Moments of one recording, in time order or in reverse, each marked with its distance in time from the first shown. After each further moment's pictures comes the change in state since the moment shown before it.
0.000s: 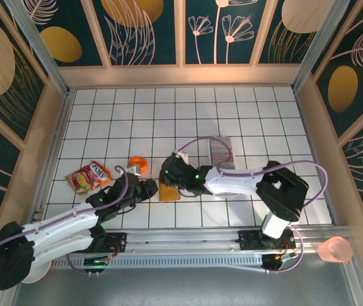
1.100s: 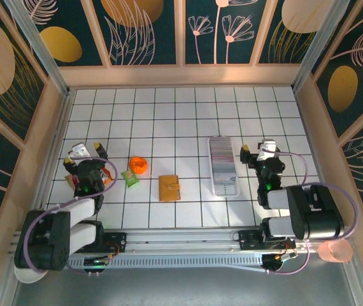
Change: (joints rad) left arm 0.752 0.317 -0.168 0.966 -0.443 0.872; right arm -0.990 -0.275 -0.862 1.207 -0.108 -1.032
